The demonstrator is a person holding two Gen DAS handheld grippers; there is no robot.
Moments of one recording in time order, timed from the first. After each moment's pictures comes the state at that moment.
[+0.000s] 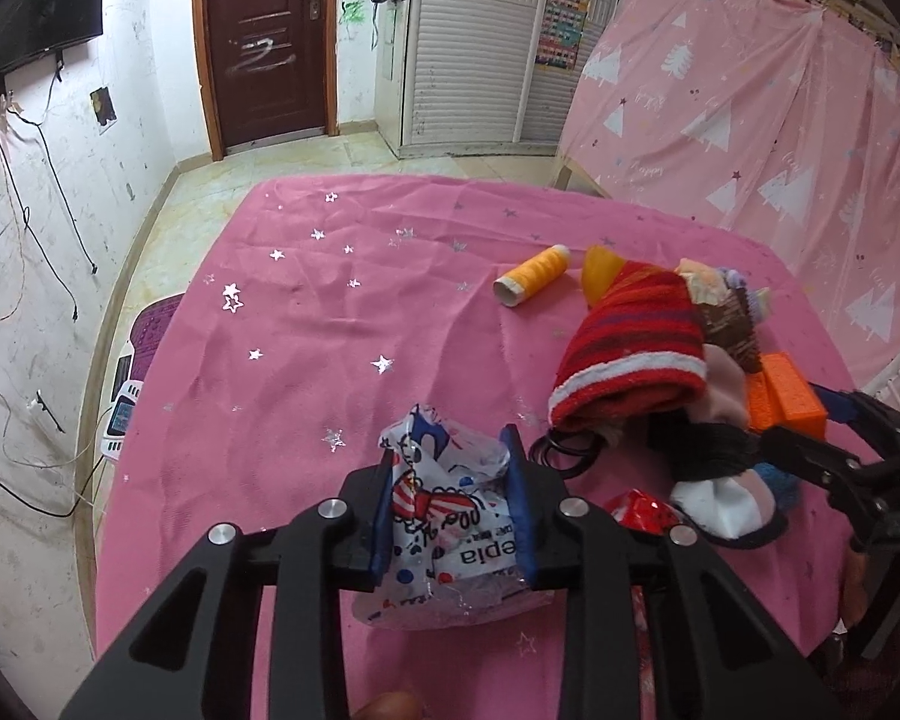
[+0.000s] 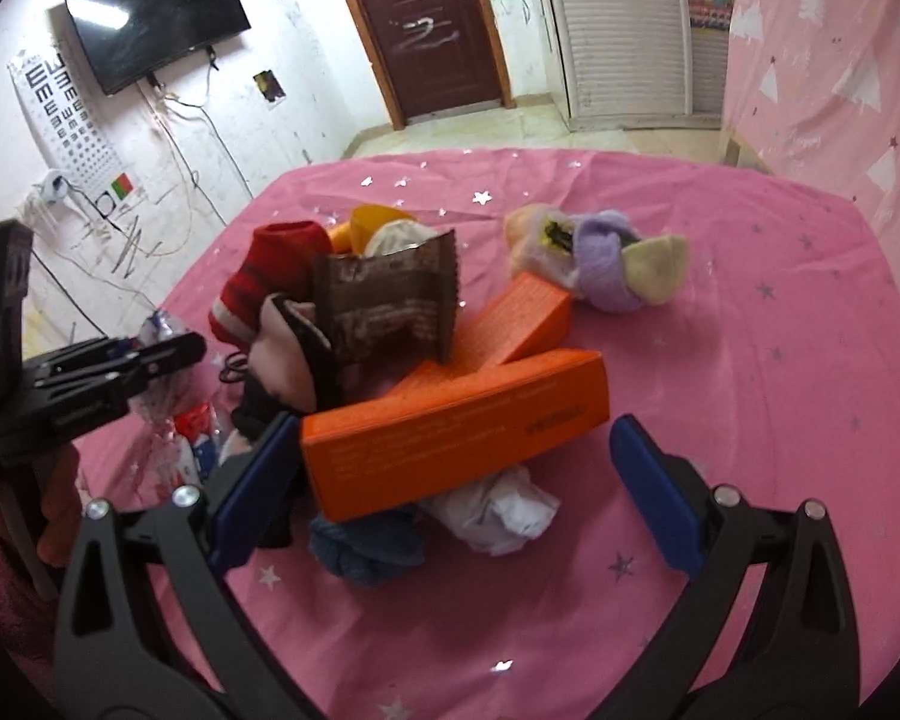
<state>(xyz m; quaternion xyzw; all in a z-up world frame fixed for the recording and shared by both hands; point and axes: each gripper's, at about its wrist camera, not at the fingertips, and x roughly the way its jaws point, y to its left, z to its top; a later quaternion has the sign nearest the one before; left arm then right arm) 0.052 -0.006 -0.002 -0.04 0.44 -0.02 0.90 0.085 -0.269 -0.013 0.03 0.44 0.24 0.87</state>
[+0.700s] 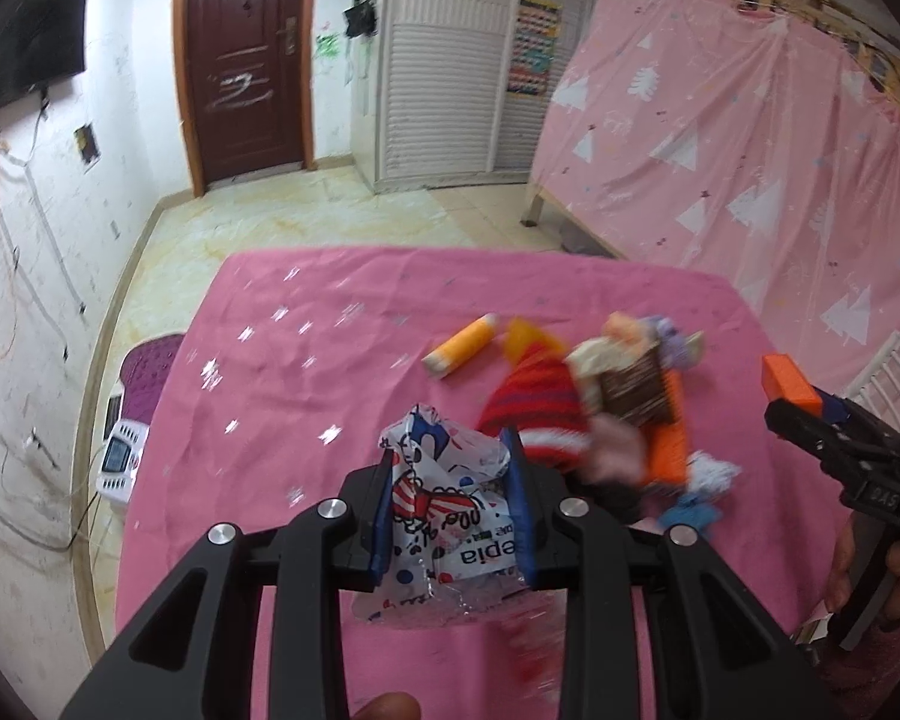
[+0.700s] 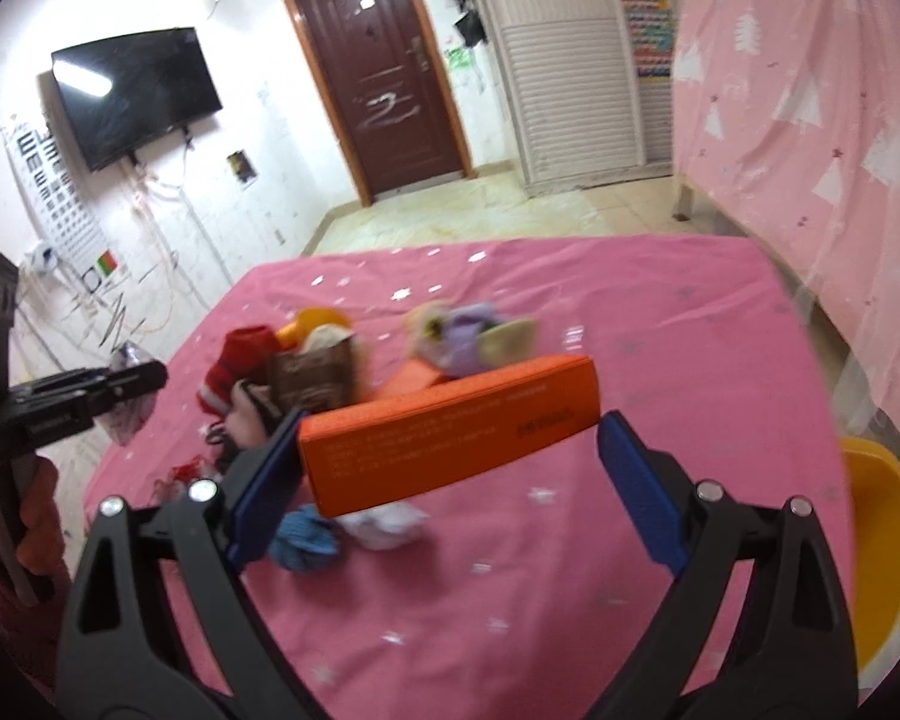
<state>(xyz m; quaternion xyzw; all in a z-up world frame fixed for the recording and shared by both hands) 0.053 -0.040 0.050 -0.03 0.41 -0.06 0.91 0.071 -0.344 0.025 0.07 0.36 0.19 0.91</state>
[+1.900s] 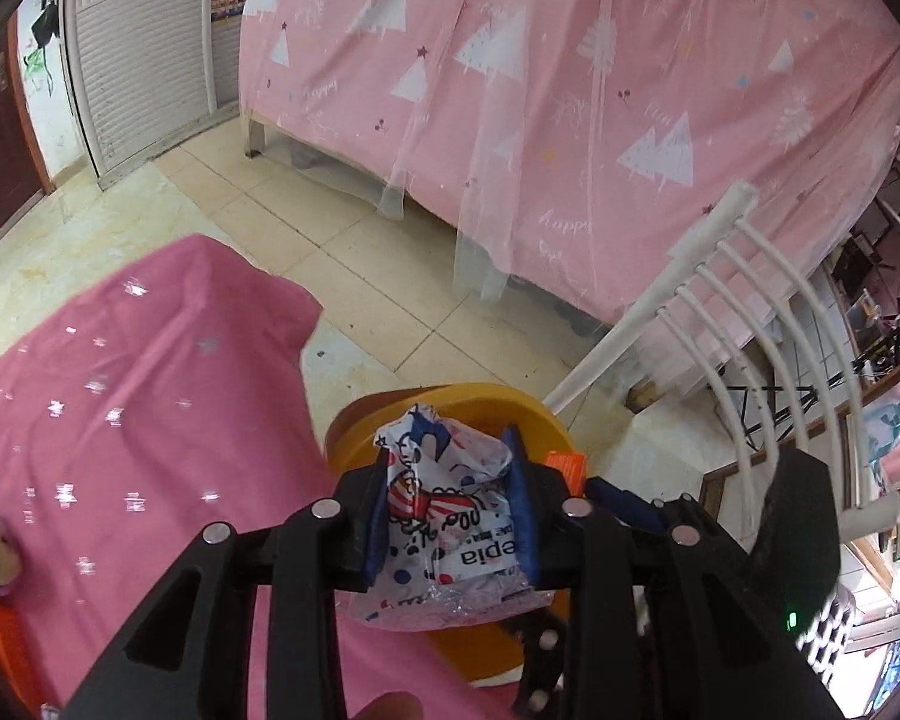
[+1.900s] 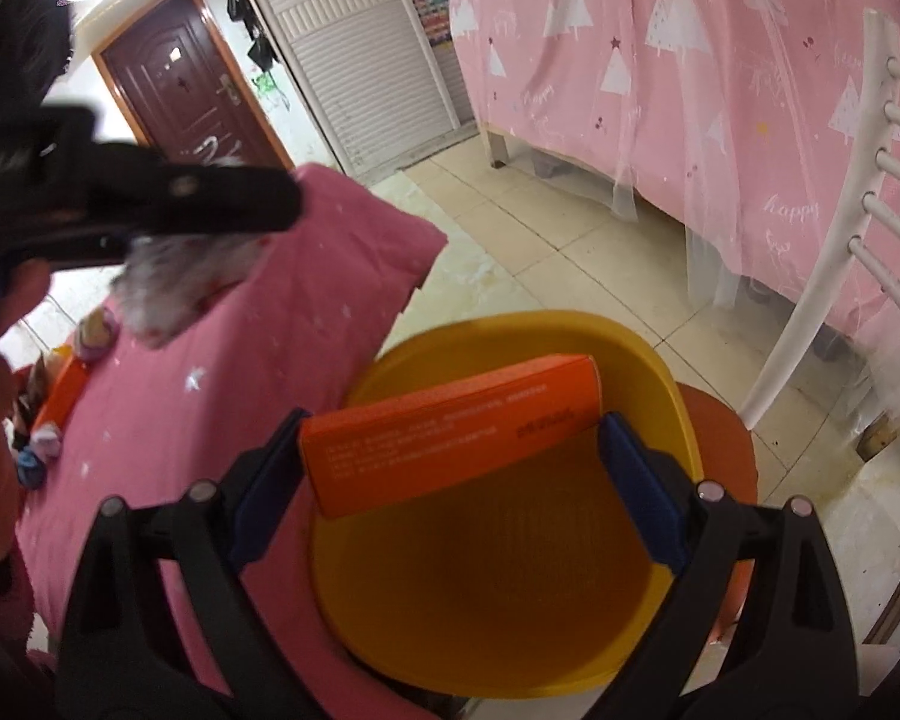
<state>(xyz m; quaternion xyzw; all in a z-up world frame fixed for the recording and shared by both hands) 0.147 -0.487 -0.002 0.05 0.51 -0.30 0.81 0.050 -0.593 -0.075 0.16 0.40 0.02 0.90</state>
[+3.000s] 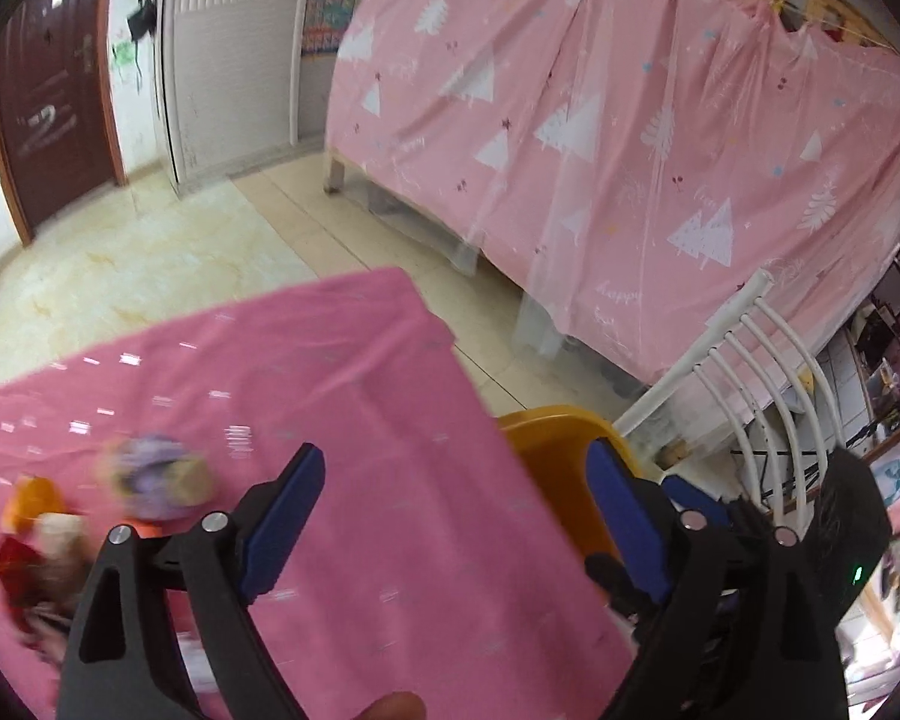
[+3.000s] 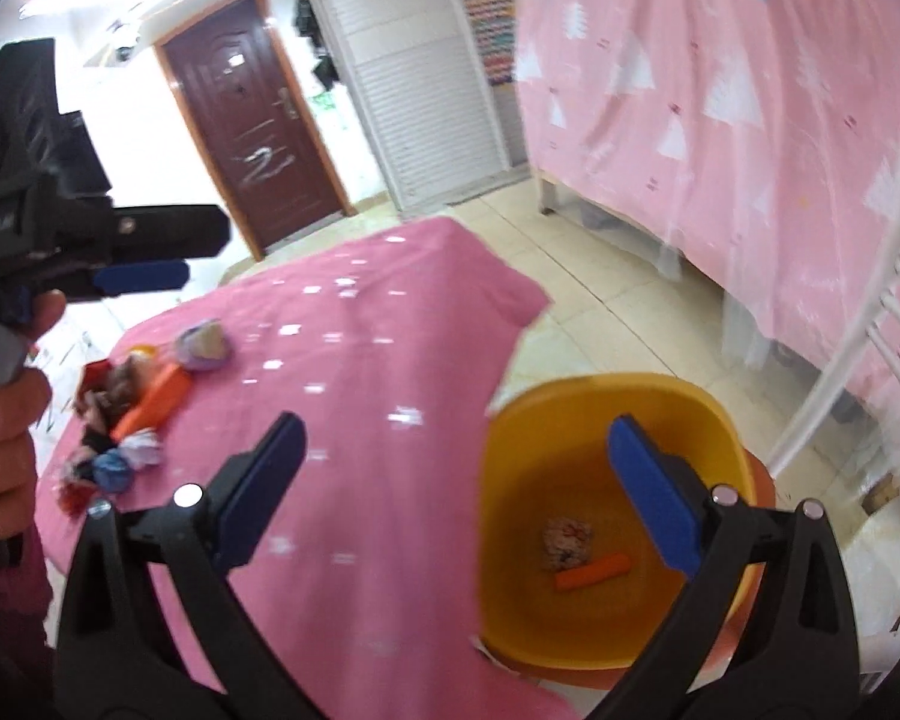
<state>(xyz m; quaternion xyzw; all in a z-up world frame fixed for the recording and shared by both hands) 0.119 -0.331 0.079 0.01 0.44 -0.24 0.86 0.031 -0.516 0.001 0.12 0.35 0.07 0.93</state>
